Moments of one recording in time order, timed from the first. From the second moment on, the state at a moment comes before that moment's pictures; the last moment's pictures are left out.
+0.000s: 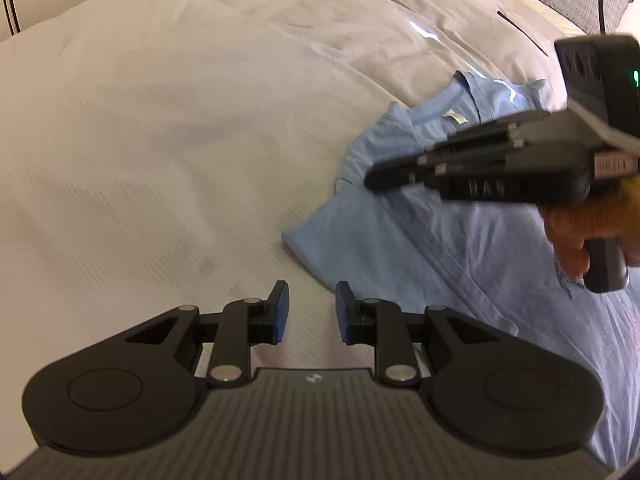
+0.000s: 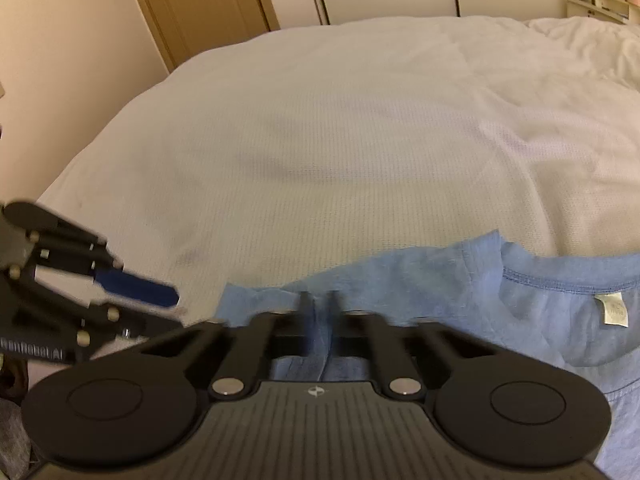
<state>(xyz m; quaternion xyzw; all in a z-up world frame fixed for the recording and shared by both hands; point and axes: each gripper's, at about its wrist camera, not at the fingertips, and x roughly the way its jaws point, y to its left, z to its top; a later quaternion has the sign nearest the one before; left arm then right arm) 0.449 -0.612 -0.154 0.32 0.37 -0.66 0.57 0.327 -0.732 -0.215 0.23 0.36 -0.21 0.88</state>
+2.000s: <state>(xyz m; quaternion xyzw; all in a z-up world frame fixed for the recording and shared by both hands) 0.252 -0.642 -0.102 0.34 0.28 -0.71 0.55 0.068 -0.644 -0.126 0.25 0.40 -0.42 0.78</state>
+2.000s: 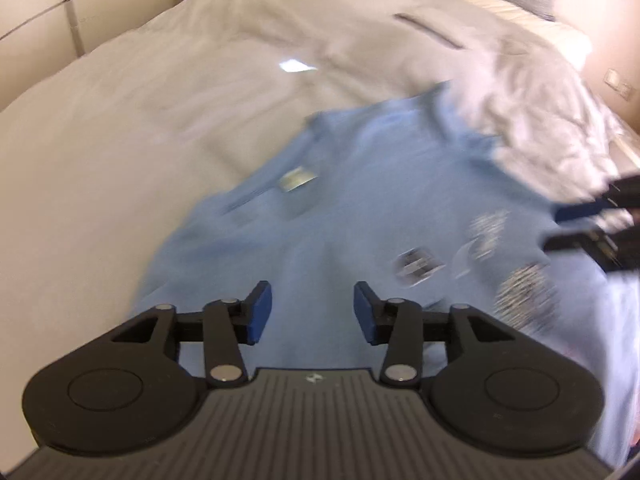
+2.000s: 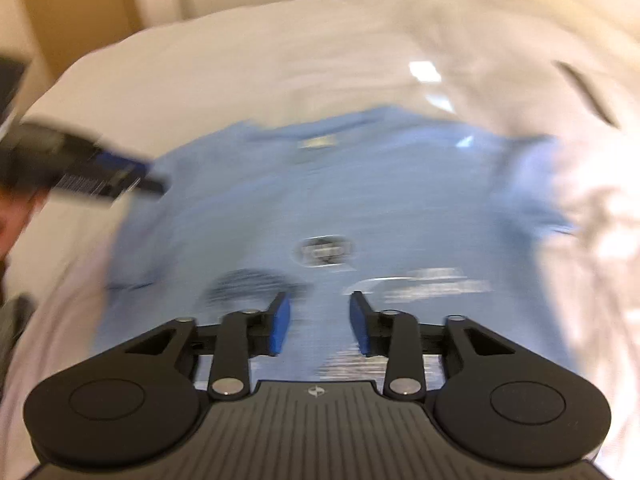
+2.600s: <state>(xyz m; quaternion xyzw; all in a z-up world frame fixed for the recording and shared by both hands) -0.153 -0.790 -0.198 0.52 0.02 -0.66 0.54 -0.189 -0.900 -0.151 0.24 0.39 -0.37 0.81</state>
